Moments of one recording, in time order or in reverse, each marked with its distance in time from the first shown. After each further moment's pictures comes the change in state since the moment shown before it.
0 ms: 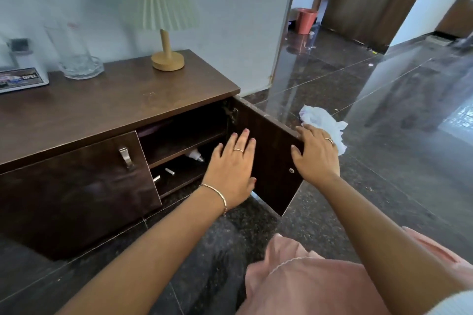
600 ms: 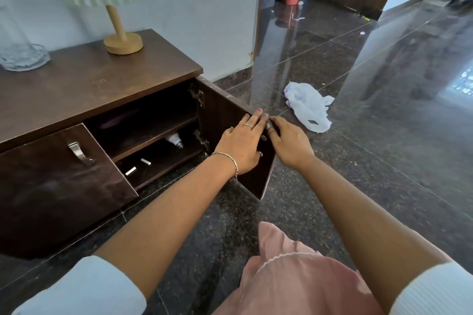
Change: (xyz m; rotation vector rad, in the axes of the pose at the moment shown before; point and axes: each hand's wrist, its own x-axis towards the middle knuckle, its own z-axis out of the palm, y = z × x) left_hand 0.081 0.077 0.023 -0.197 -0.200 0.064; right_hand 0.008 0.045 0.010 0.363 -0.190 -0.007
